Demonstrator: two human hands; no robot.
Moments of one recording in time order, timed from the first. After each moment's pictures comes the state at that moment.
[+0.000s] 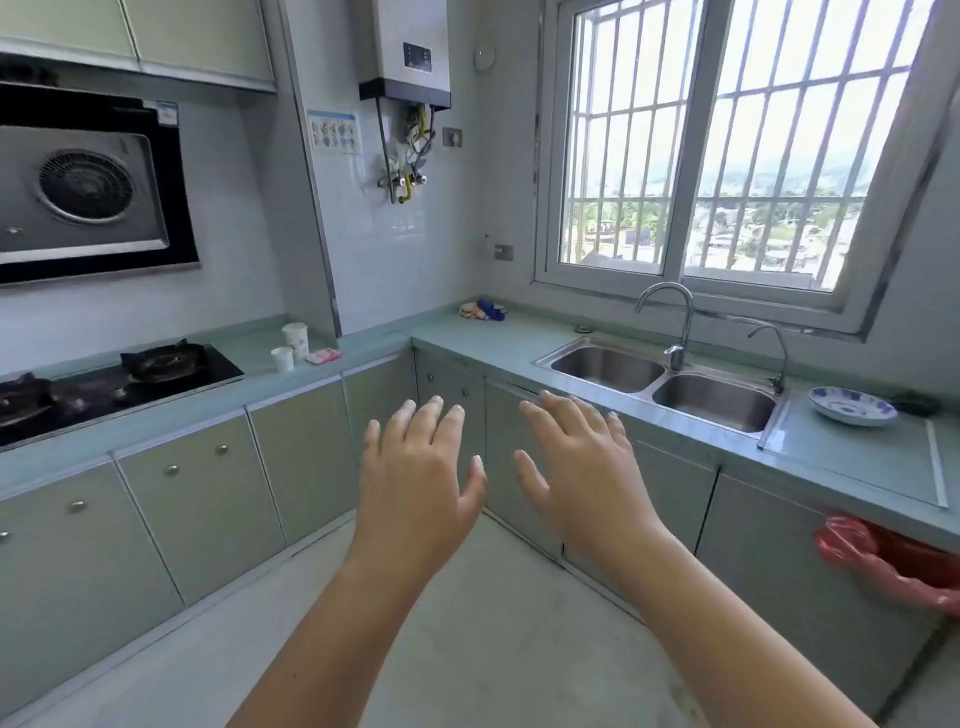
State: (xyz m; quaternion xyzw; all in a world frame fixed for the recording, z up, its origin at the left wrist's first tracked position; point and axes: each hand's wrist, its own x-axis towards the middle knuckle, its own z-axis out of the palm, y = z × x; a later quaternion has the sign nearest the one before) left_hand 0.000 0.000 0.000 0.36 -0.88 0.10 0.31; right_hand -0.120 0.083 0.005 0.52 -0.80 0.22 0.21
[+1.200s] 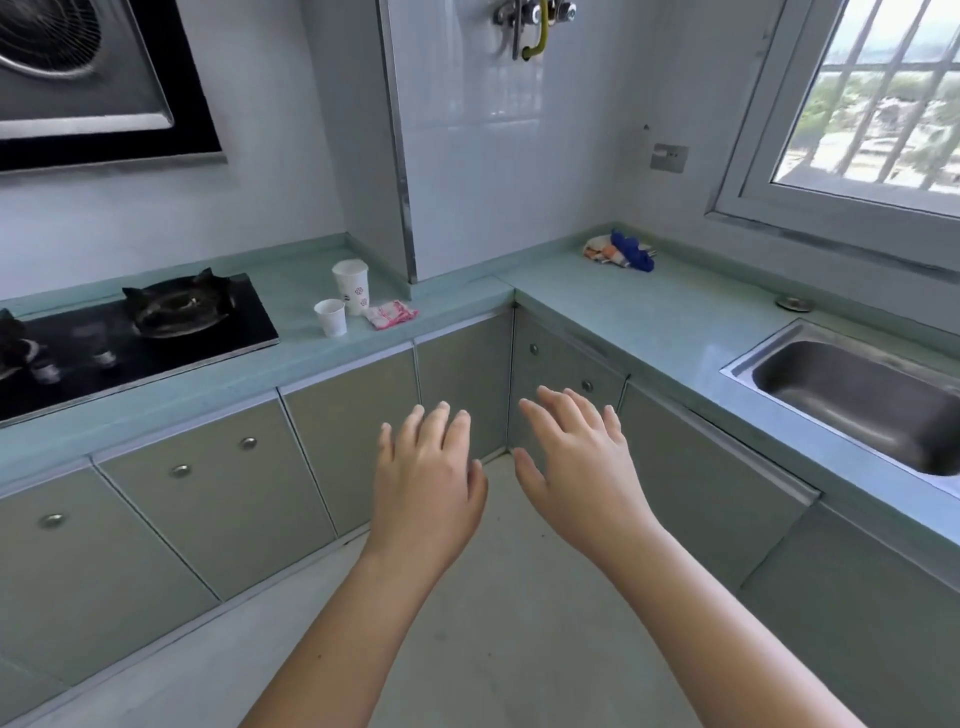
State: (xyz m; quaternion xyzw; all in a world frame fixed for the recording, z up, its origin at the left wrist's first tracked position) left_hand -0.136 -0.531 -0.112 0.46 -0.85 0.09 0.24; right_hand -0.265 -0.476 -0.098 0.61 -0.75 0.21 0.14
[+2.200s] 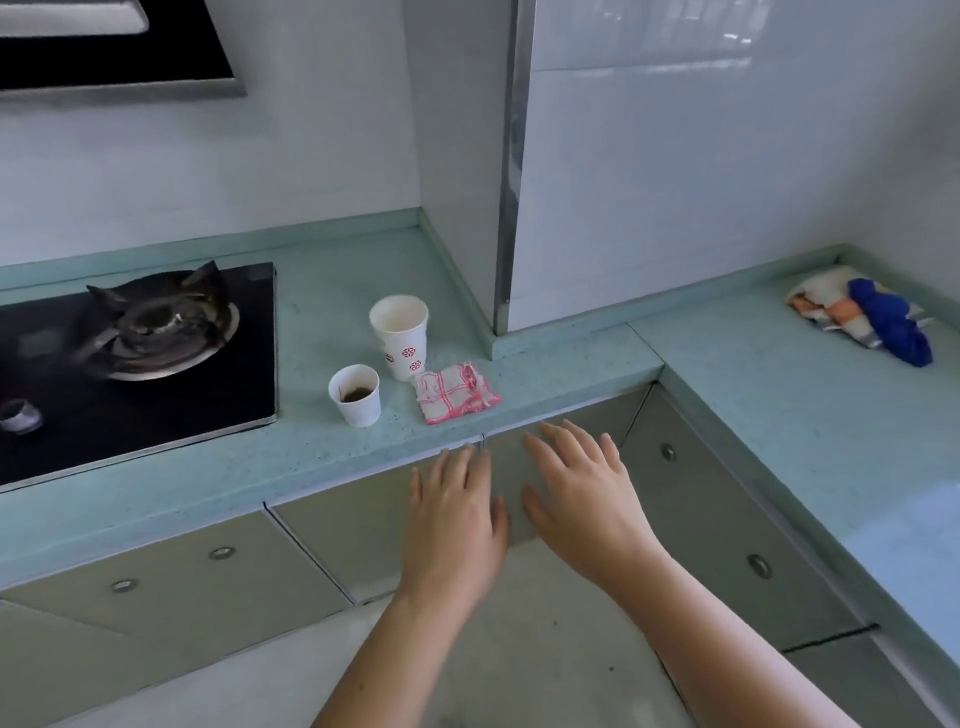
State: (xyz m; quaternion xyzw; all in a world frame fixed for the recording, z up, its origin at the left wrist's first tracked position) left_hand -0.243 -0.982 -0.199 0.57 -0.80 -0.02 0.20; right_hand -0.379 -0.971 -0.181 0.73 -0.64 0.17 0.13
